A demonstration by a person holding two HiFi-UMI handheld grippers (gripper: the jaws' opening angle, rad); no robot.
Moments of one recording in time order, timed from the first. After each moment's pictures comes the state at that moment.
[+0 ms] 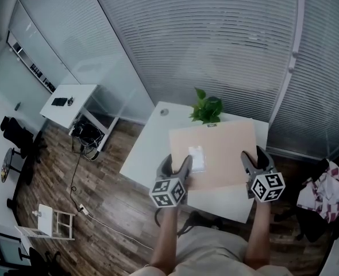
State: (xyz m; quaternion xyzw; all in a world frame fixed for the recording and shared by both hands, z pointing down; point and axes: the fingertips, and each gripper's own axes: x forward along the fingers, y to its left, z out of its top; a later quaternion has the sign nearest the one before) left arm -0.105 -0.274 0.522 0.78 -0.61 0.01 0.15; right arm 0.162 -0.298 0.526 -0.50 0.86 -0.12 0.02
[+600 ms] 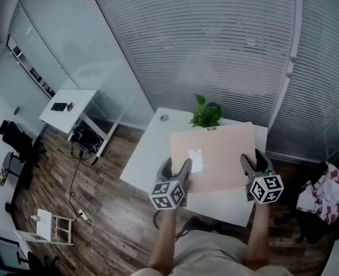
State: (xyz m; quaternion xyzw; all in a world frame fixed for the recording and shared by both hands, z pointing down) left arm -0.107 -0.278 0.515 0.78 -0.60 0.00 0.15; right arm 0.161 -0.300 0.523 -0.51 0.85 -0.12 0.02
